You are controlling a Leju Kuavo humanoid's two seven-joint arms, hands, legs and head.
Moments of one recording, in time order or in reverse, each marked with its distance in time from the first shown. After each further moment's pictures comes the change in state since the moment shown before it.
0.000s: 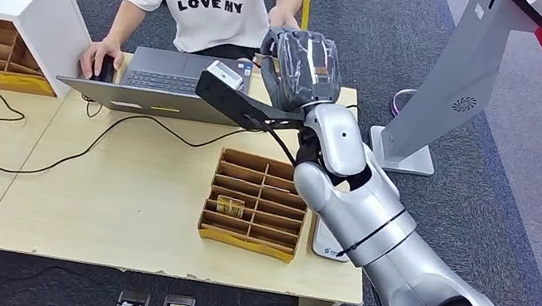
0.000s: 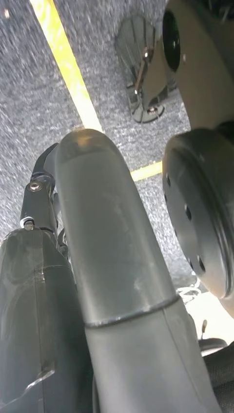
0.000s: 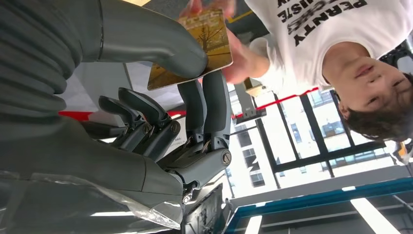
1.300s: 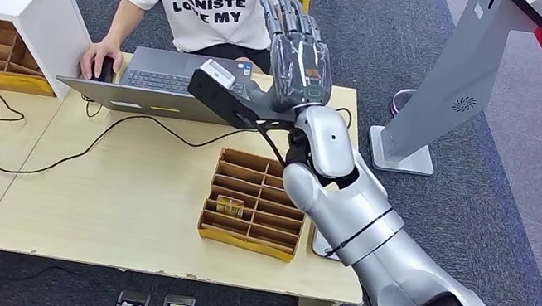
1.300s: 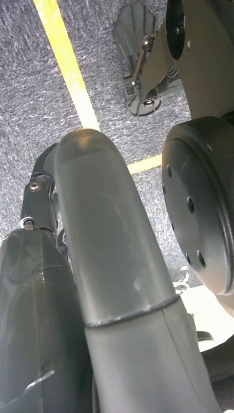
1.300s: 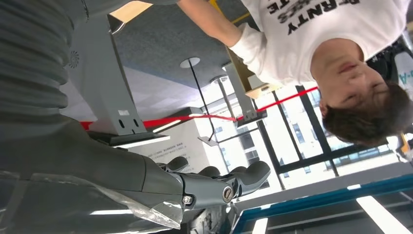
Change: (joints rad) left arm 0.006 0.000 0.000 0.000 0.047 0.017 0.012; right arm 0.001 0.036 0.023 0.062 -0.036 -0.088 -0.002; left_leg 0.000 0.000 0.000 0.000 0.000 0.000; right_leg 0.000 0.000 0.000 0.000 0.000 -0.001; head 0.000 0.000
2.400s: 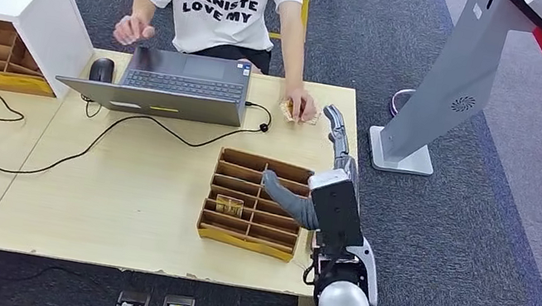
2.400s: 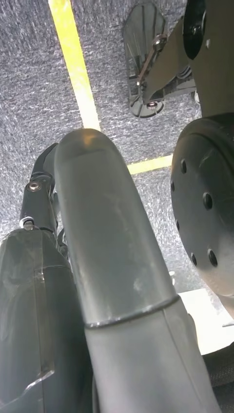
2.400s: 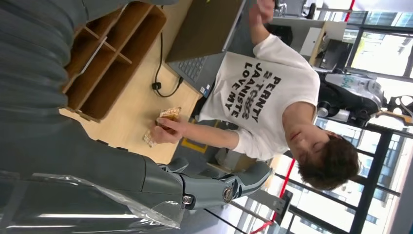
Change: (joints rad) left arm 0.015 0.002 0.004 0.004 0.081 0.037 -0.032; right arm 0.616 -0.195 -0.175 -0.611 -0.606 -0.160 -0.264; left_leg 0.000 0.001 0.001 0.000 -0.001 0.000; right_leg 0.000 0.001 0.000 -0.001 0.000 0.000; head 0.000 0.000
